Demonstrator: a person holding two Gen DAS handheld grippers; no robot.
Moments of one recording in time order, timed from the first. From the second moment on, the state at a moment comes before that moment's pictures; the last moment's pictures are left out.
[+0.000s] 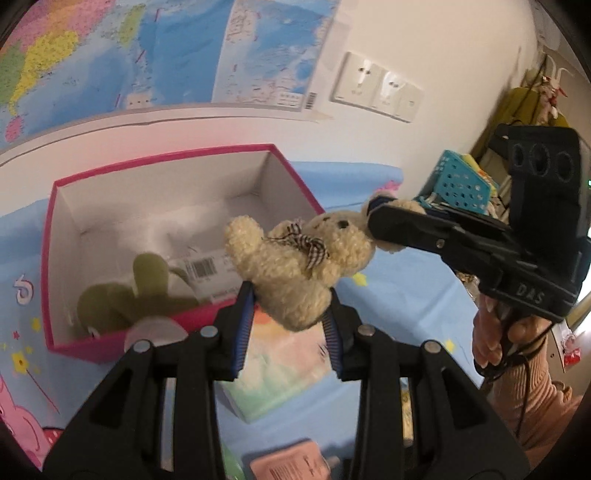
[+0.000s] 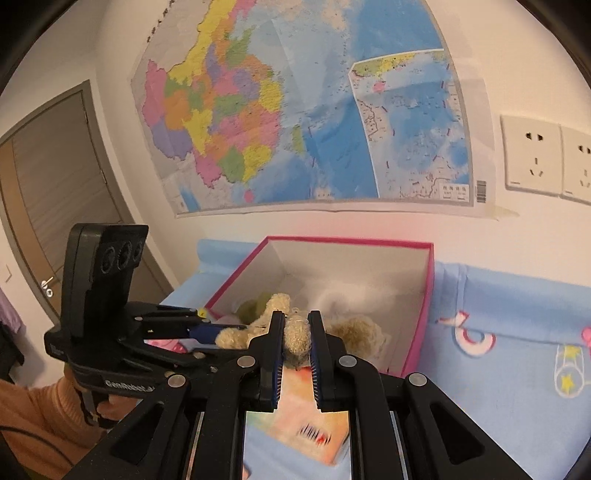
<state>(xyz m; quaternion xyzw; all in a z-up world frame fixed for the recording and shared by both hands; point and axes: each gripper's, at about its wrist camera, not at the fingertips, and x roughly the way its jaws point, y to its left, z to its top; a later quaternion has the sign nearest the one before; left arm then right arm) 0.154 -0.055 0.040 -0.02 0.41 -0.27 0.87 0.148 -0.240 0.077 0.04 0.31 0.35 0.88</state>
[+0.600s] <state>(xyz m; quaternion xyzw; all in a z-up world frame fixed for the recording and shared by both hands) 0.218 -0.070 0.008 -0.01 0.46 -0.22 0.86 0.211 -0.230 0.039 0.01 0.36 0.29 0.89</state>
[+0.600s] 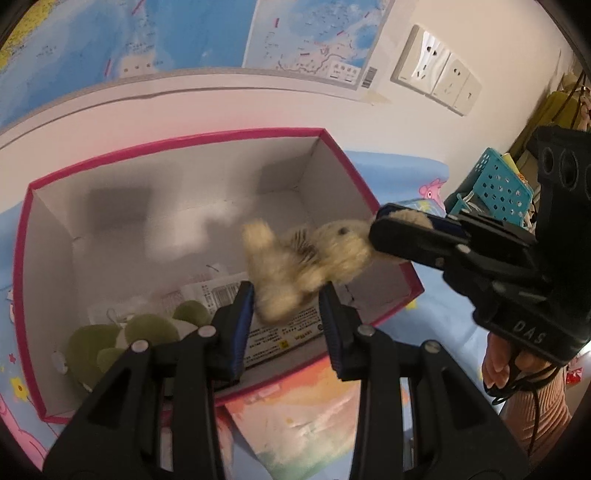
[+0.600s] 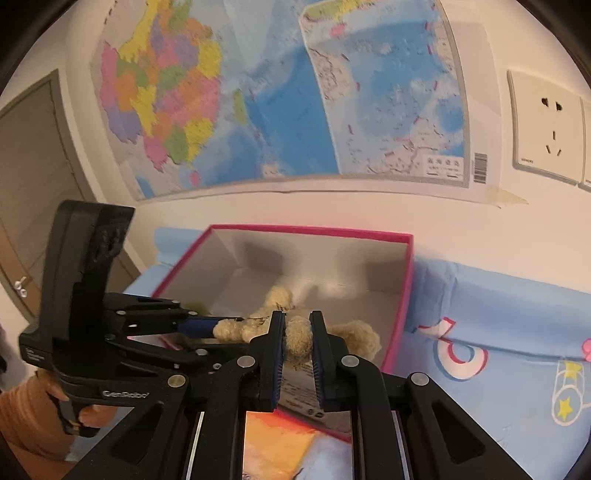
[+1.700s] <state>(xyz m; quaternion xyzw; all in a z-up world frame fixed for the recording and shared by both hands) 0.050 -0.016 0.016 -0.03 0.41 -0.32 0.86 0.050 -0.255 0.024 0.03 0.43 0.39 0.82</state>
